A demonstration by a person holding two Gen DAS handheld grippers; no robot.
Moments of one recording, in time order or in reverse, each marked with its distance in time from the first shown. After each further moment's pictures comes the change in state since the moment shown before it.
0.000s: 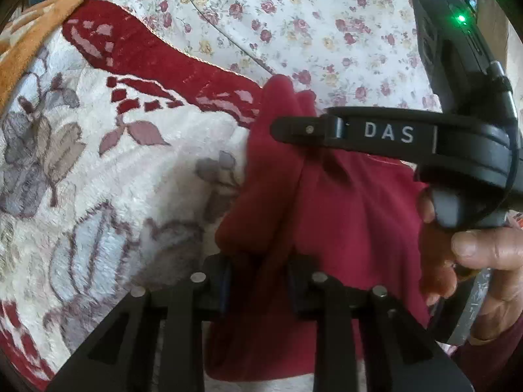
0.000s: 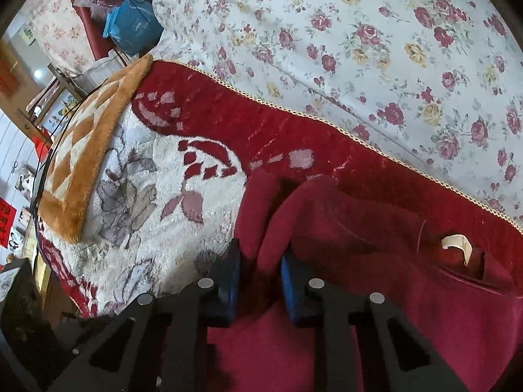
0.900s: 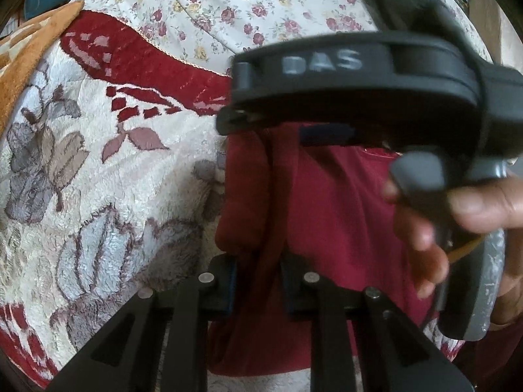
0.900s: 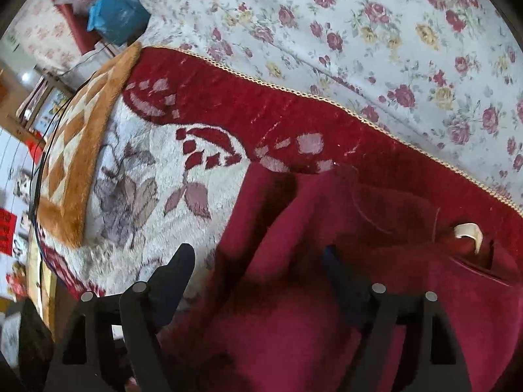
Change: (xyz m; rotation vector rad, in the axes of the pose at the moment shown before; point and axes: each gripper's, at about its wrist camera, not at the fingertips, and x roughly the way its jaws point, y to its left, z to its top) left arm -0.008 -0.010 -0.005 0.035 -0.008 0.010; right arm 0.022 0.010 0.015 0.066 0.116 -0.003
